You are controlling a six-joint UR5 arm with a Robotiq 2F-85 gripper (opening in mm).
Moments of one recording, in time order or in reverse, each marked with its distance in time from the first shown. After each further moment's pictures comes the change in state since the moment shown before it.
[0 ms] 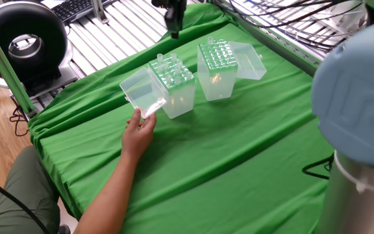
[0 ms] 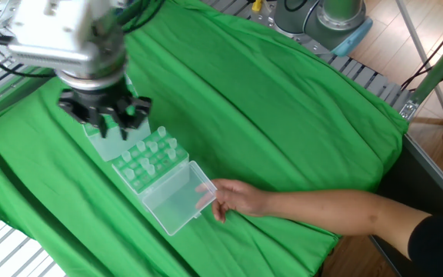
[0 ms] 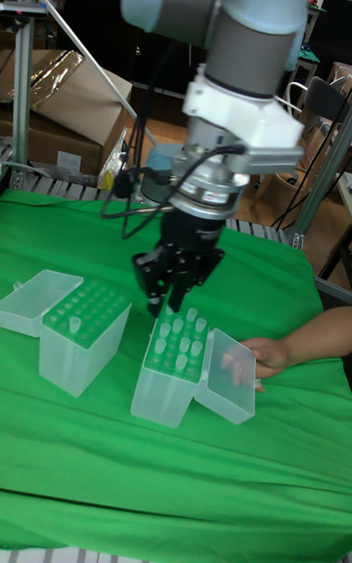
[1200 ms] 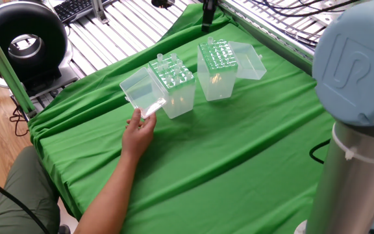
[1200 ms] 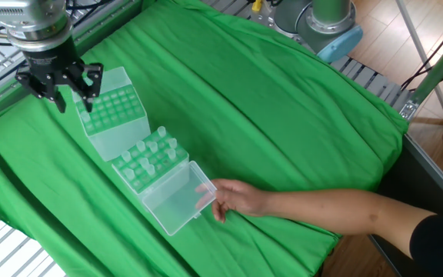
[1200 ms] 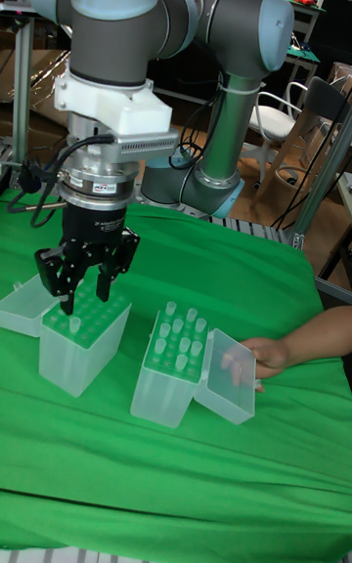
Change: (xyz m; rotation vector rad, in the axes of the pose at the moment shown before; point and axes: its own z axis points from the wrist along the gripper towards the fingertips) arm 0.071 -0.060 0.025 -0.069 -0.013 -0.042
